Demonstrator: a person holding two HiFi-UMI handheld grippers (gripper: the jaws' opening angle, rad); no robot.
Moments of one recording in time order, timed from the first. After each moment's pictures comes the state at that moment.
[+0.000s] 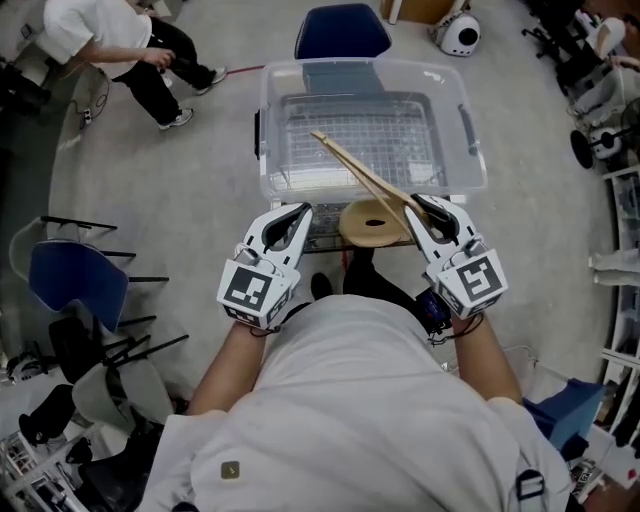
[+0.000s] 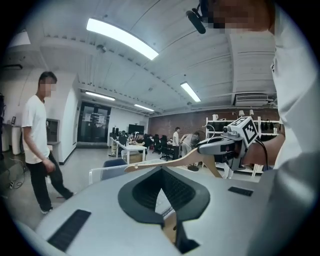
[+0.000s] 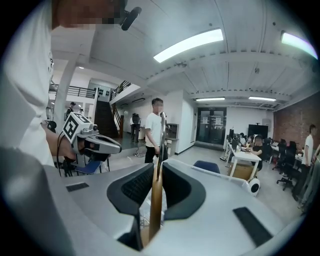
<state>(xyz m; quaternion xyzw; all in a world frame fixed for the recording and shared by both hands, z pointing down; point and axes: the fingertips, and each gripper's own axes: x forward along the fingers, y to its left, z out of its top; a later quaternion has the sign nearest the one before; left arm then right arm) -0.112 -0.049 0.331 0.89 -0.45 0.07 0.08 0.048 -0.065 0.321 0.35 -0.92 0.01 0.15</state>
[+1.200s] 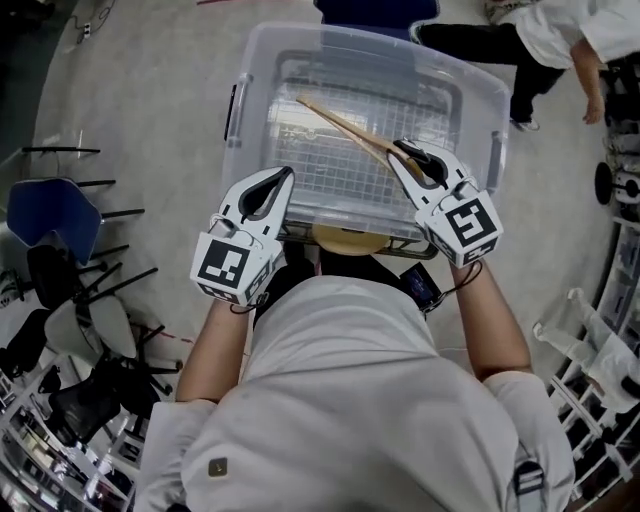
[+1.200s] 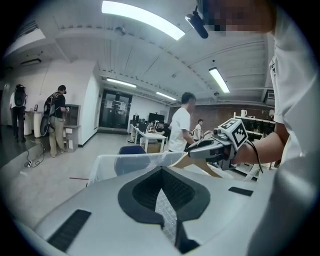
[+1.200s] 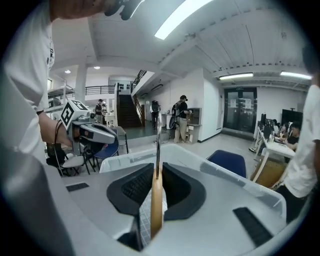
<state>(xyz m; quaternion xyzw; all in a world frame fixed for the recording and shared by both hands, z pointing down) -0.123 -0.213 0.394 0.82 -0.54 0.10 0.16 0.012 -0.285 0.409 0.19 -0.96 0.05 0.22</state>
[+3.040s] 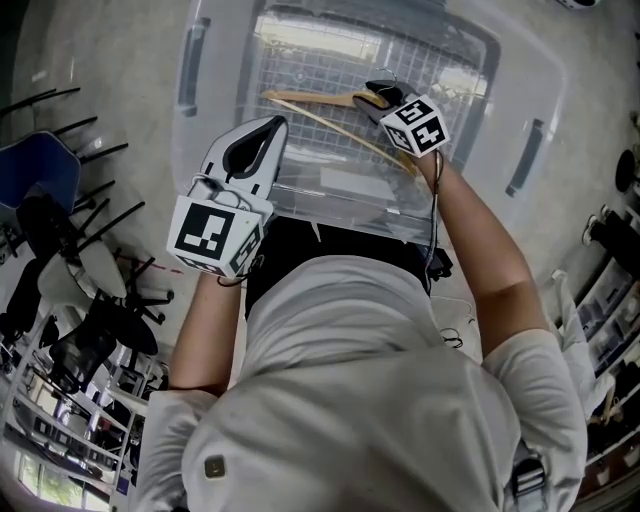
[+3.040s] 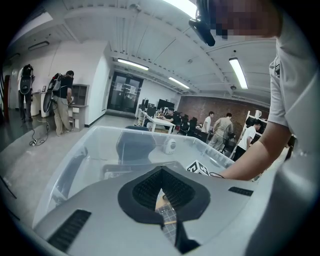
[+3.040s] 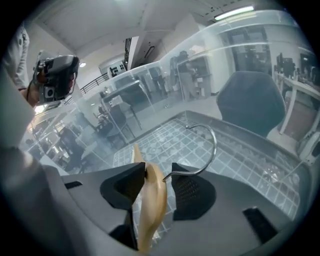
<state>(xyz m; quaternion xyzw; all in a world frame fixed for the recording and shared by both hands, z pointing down) -0.107 -0.272 0.496 0.78 -0.56 0.13 0.26 0.002 -0.331 0.751 0.08 -0.90 0.22 0.37</state>
